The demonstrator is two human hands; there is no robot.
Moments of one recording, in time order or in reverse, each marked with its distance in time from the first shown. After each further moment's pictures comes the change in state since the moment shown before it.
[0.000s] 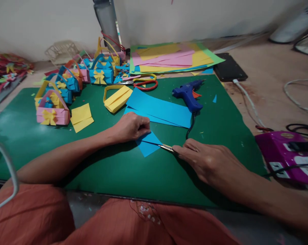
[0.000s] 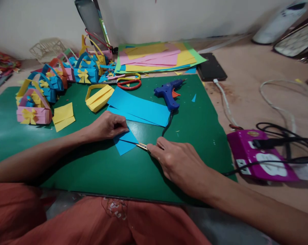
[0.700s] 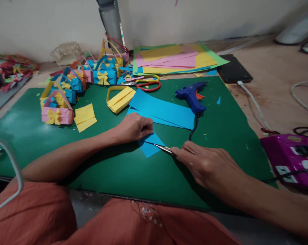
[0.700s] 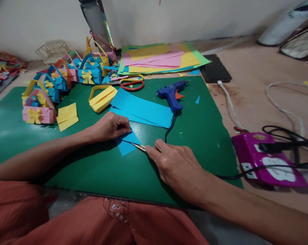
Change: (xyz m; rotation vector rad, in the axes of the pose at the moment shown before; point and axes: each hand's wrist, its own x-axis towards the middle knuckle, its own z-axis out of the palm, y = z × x) left_hand 0.000 -0.001 0.001 0.034 -0.005 0.013; right_hand 0.008 -0.011 -0.001 -0.052 0.025 0.001
